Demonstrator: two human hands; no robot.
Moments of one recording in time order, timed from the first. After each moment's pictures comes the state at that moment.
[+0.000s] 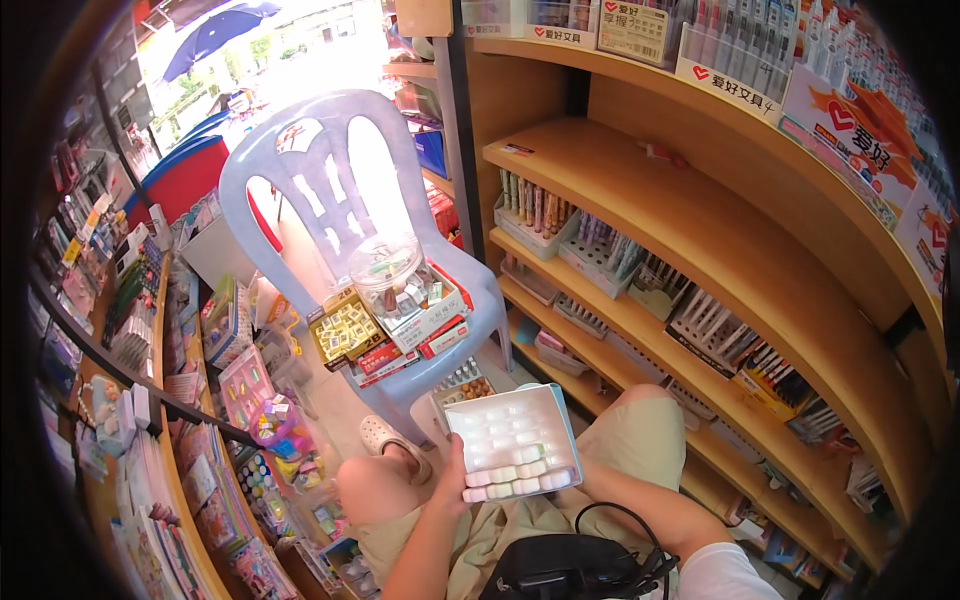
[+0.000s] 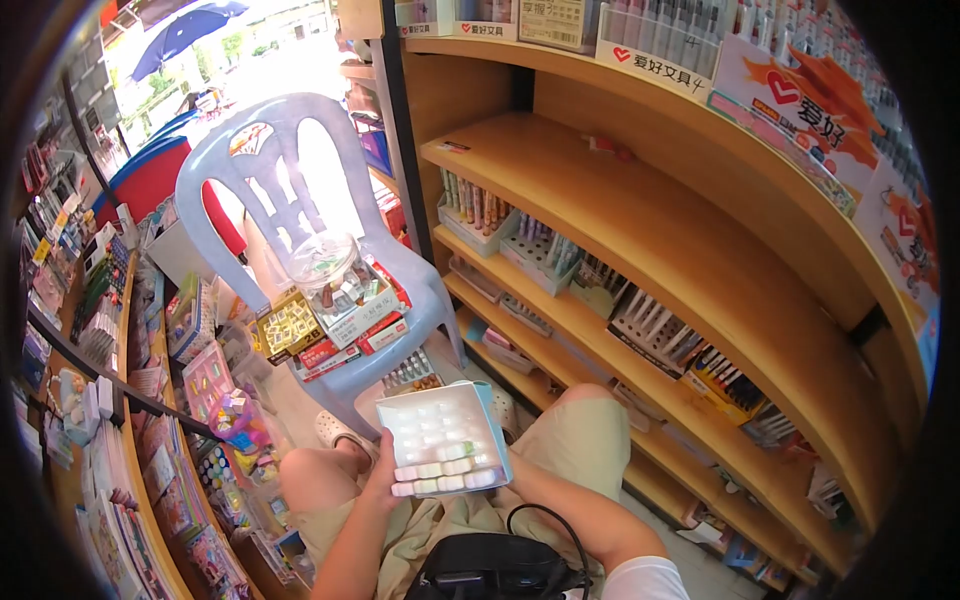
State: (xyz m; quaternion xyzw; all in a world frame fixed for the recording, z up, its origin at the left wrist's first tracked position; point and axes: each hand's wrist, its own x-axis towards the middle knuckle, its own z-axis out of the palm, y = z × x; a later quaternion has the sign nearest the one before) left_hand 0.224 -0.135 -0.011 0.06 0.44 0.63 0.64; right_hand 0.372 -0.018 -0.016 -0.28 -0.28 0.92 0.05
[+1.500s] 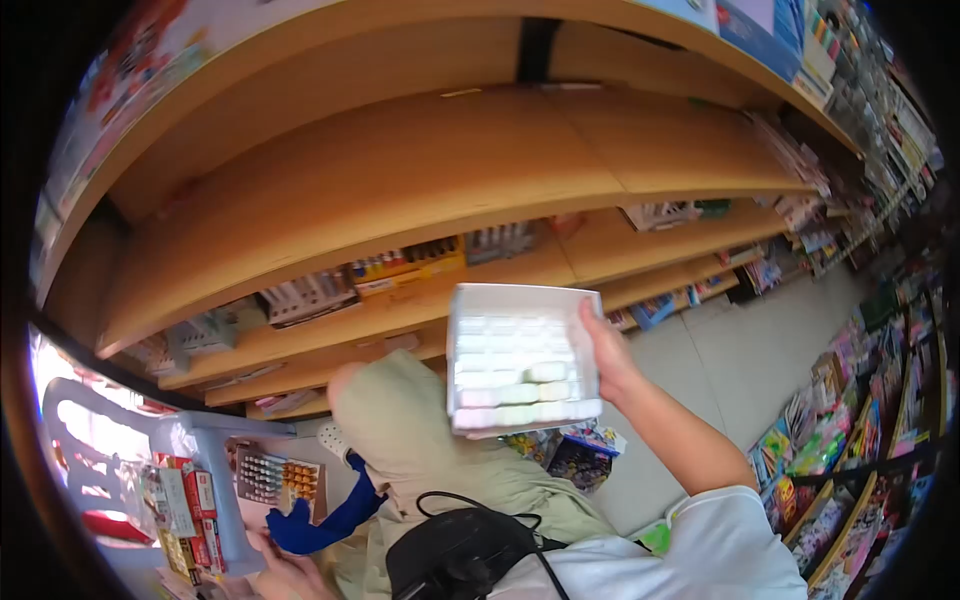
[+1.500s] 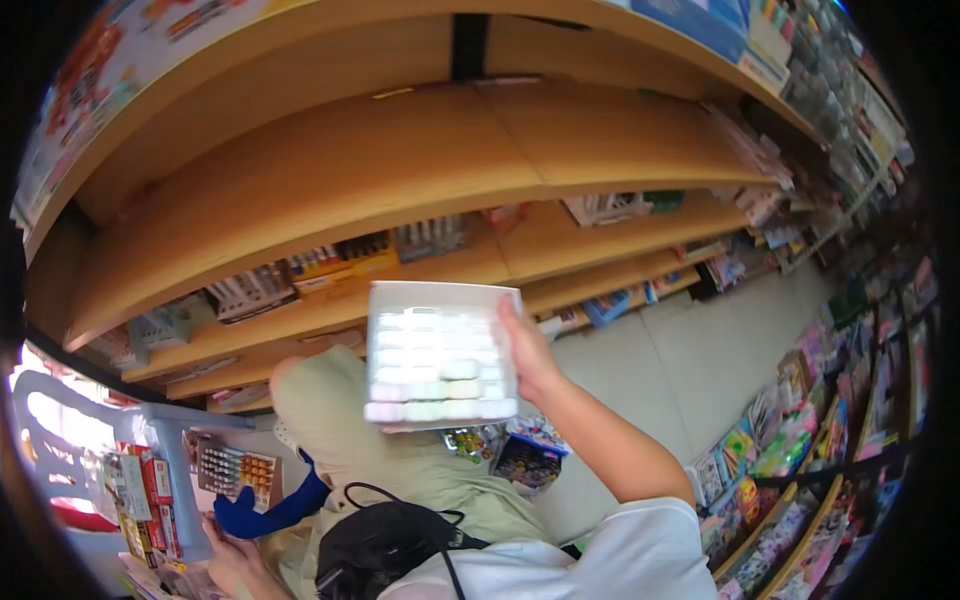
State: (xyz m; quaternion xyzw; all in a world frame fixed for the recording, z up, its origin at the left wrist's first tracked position) left_hand 0.241 -0.112 -0.003 0.18 0.40 0.72 0.55; right_hand 0.779 -0.122 0.096 -0.50 -0.11 0.53 0.68
